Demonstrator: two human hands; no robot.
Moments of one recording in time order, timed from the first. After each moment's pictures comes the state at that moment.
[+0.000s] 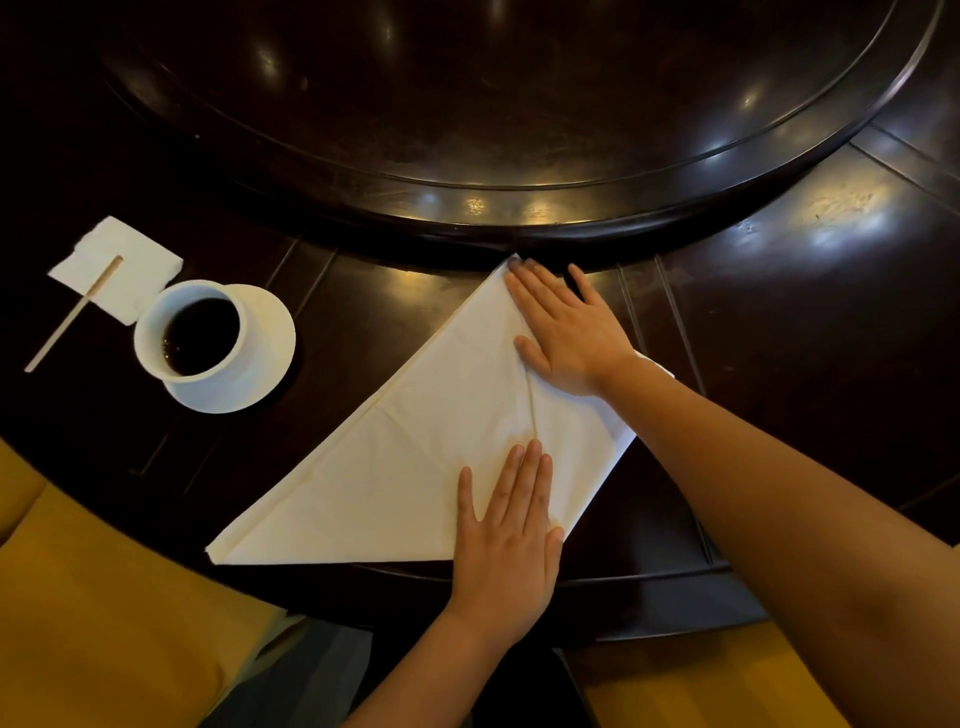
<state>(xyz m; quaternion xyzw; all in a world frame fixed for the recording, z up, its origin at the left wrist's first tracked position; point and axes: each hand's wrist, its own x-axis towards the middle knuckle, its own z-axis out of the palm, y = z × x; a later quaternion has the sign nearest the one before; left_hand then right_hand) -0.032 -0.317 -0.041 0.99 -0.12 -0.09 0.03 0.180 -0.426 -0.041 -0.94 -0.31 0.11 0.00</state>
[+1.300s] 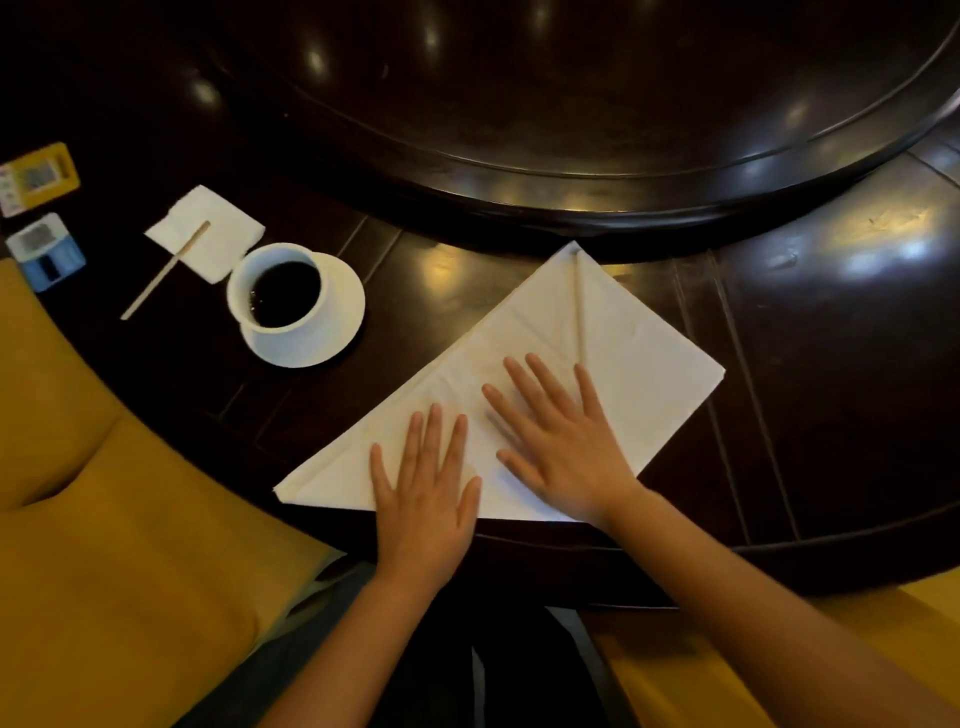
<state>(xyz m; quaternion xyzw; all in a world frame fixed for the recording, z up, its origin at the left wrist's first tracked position) -0.050 -0.220 -0.037 0.99 0.03 -0.10 0.06 0.040 -0.382 -0.032 -0.93 -0.34 0.11 0.07</state>
